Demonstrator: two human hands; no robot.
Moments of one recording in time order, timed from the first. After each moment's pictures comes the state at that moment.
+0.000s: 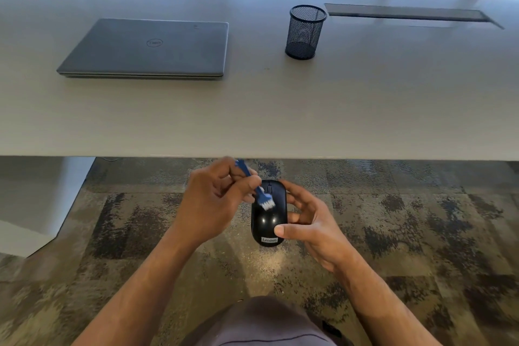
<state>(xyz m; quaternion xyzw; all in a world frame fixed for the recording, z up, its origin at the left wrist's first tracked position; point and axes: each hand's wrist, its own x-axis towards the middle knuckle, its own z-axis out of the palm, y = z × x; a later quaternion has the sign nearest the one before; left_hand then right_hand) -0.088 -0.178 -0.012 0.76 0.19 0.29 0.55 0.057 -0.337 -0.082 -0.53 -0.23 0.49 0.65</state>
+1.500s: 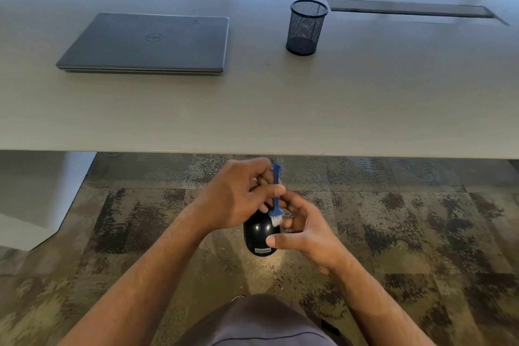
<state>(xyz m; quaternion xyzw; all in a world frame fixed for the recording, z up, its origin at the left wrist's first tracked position) -0.064 -0.177 -0.009 0.83 0.14 0.11 0.53 0.047 -0.340 -0.083 -0.55 -0.25 0.51 0.61</state>
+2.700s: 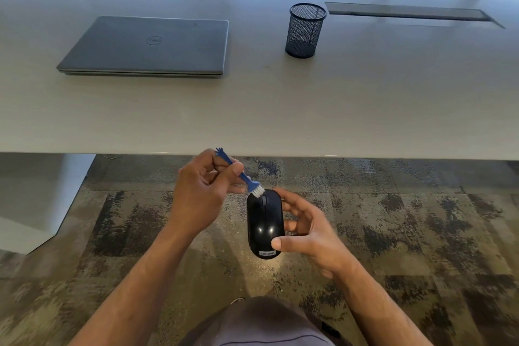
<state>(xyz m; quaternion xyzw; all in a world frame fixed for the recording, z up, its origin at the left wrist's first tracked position) -0.088 -0.169 -0.021 0.68 0.28 0.32 0.59 0.048 -0.347 -0.085 -0.54 -0.26 0.50 0.63</state>
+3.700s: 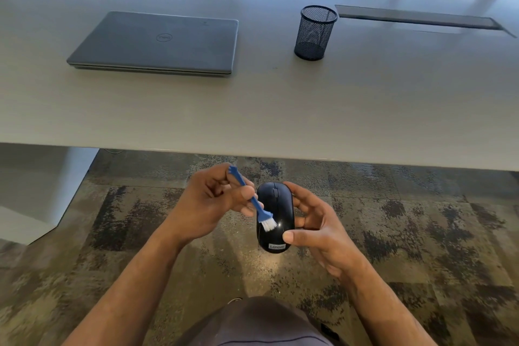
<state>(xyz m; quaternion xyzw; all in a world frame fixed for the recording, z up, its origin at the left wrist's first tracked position) -0.104 -0.163 -0.025 0.67 0.12 0.22 0.70 0.058 -0.343 -0.075 -0.49 -0.25 0.51 0.66</state>
